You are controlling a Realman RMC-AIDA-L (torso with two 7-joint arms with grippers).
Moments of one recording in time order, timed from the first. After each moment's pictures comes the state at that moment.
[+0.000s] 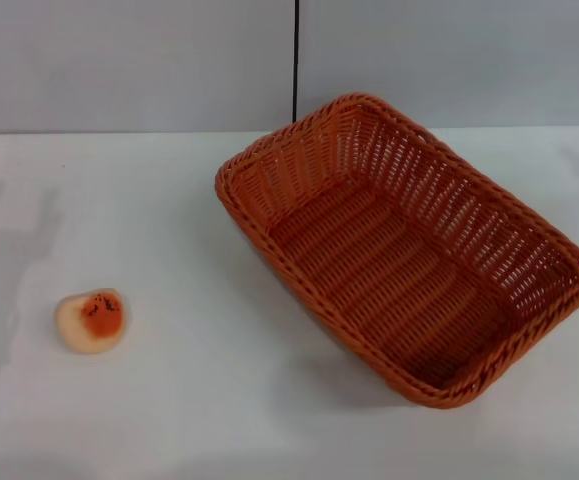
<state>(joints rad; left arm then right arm) -0.23 -2.07 -0.64 -0.20 2.05 1.87 -0.65 0.44 1.95 -0.35 -1.01 -1.87 -1.70 1.84</state>
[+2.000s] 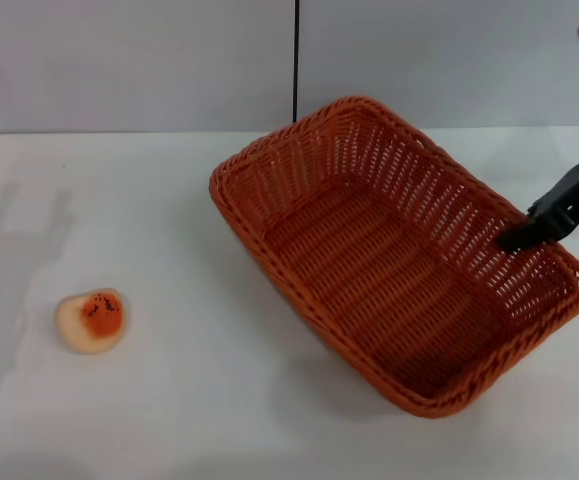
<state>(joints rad) -0.23 -2.07 -0.59 -0.18 2.06 1.84 -0.68 0.84 1.97 -0.93 -0.87 -2.63 -1.64 2.16</state>
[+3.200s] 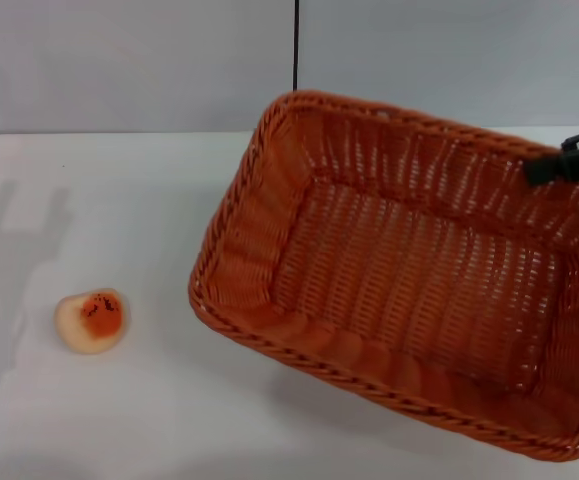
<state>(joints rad) -0.23 -2.07 -0.60 -0.18 2.06 1.84 -0.70 0.72 1.85 -0.65 -0.84 -2.22 -1.89 2.01</state>
